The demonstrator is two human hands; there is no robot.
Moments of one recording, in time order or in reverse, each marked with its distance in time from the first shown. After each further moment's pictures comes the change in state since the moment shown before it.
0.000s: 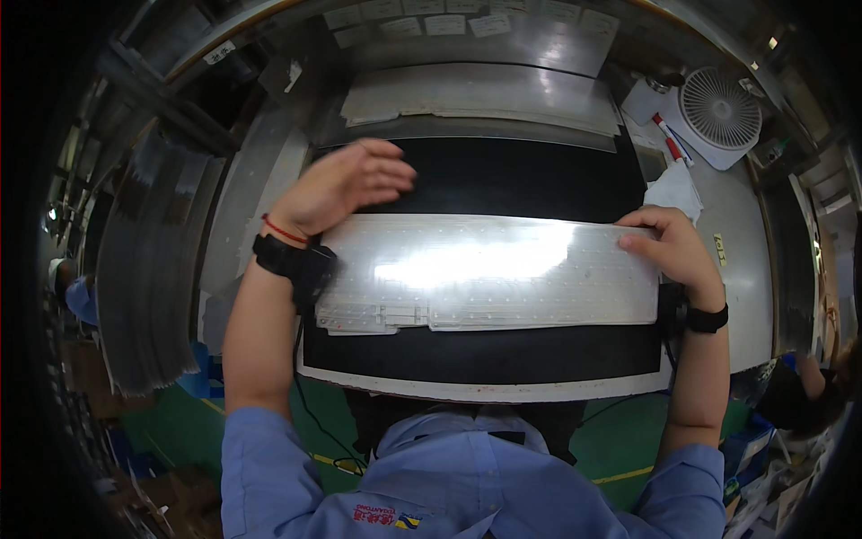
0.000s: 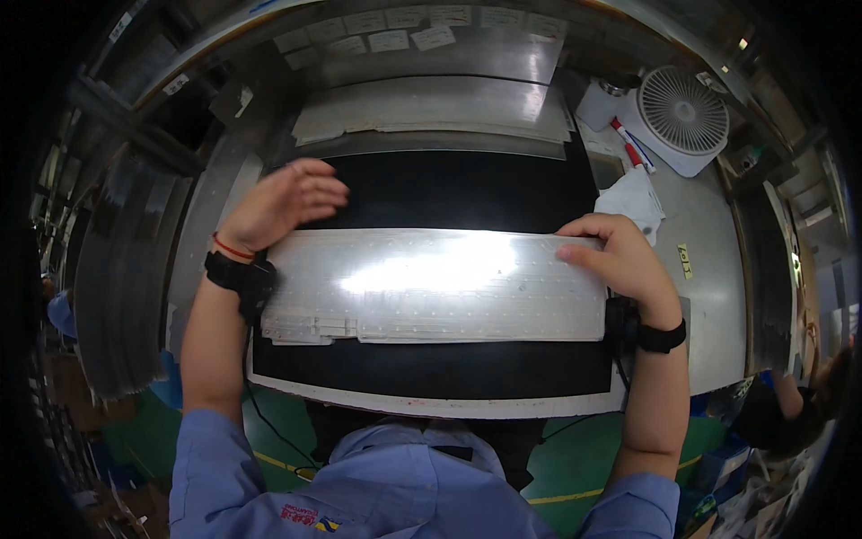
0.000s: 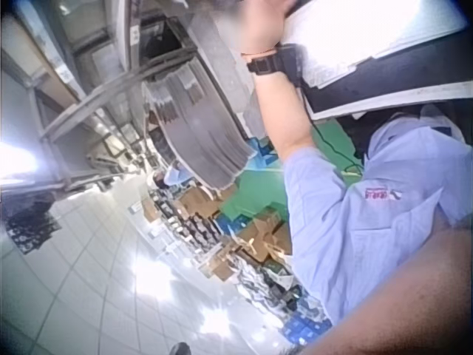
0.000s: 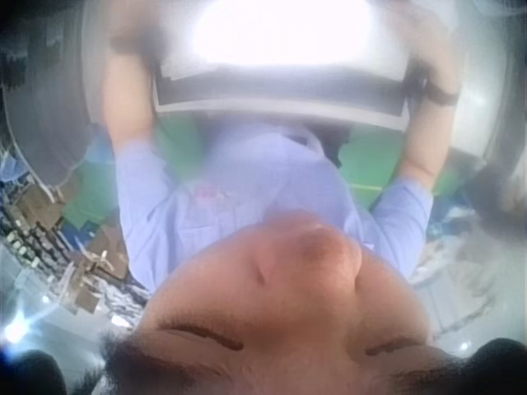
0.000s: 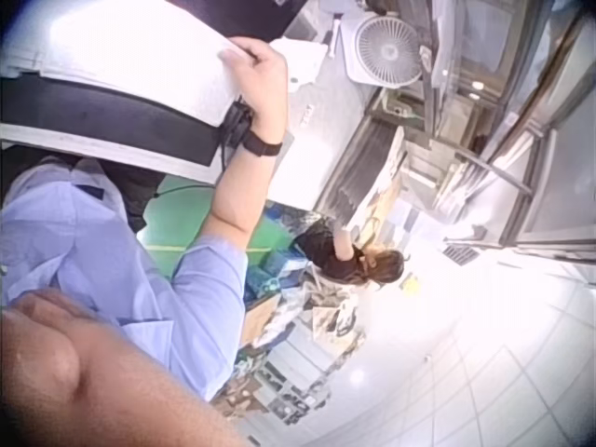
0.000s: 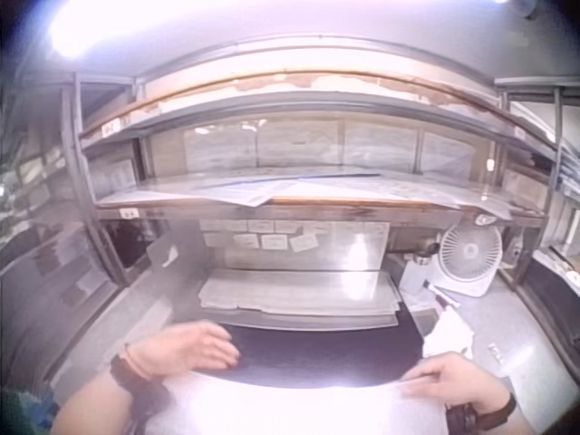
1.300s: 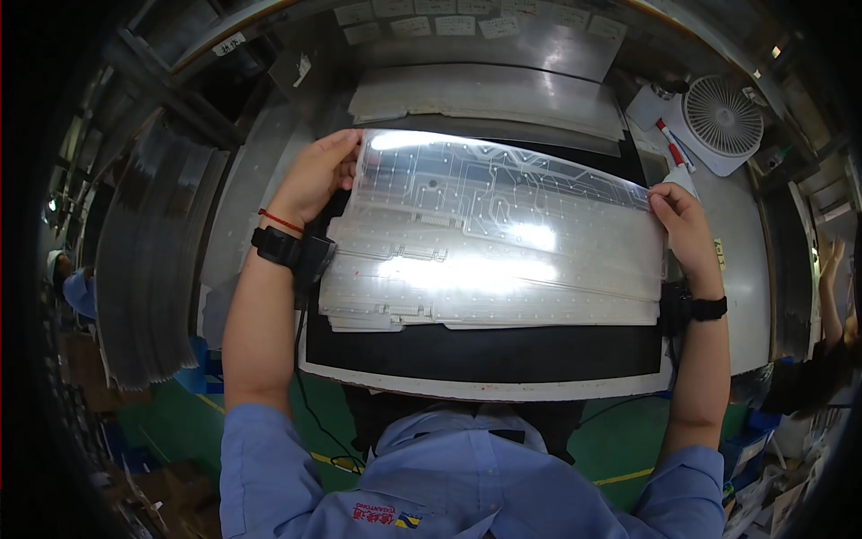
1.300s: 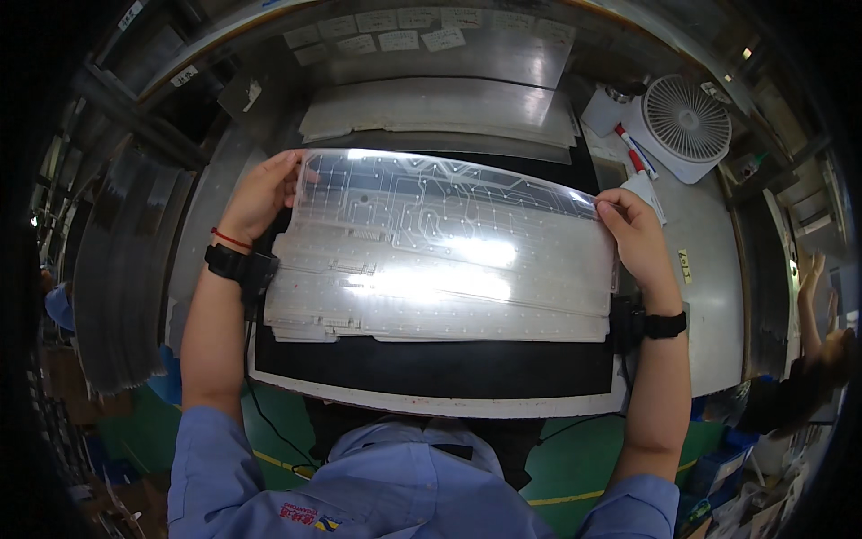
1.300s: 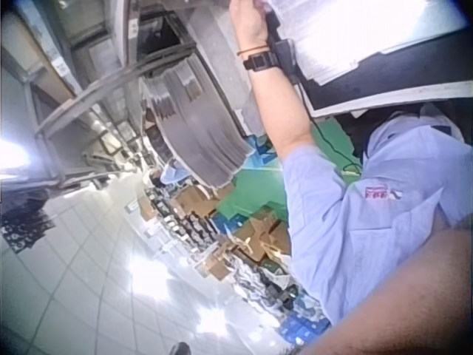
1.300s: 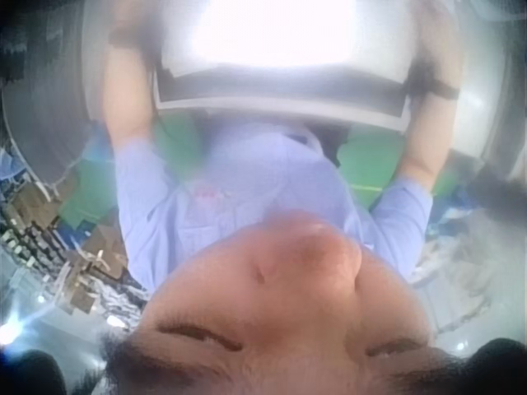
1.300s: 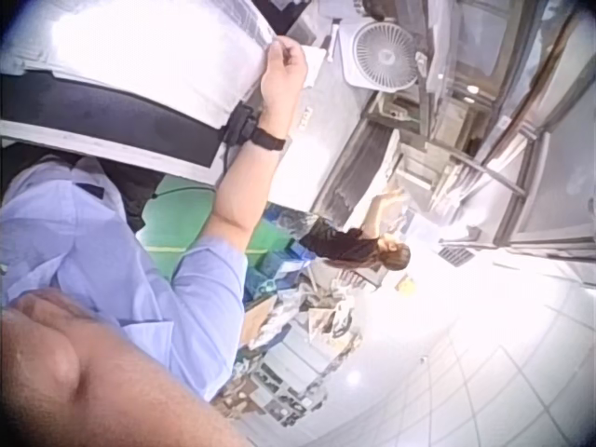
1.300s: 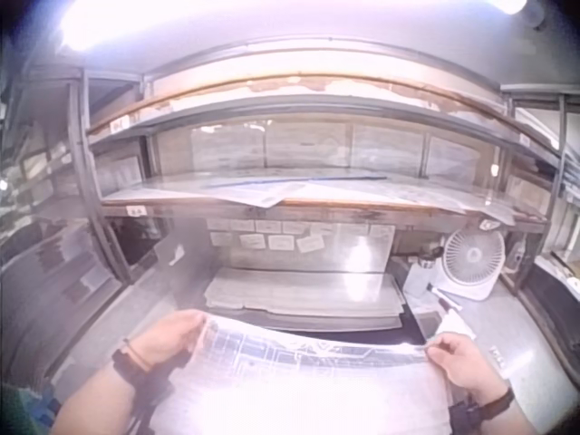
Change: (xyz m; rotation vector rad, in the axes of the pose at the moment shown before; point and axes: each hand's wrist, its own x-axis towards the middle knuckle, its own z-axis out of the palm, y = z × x) left_hand -0.003 -0.001 -0.026 0.213 0.395 0.026; right_hand 0.019 0.043 -0.007 0.288 0.314 -0.014
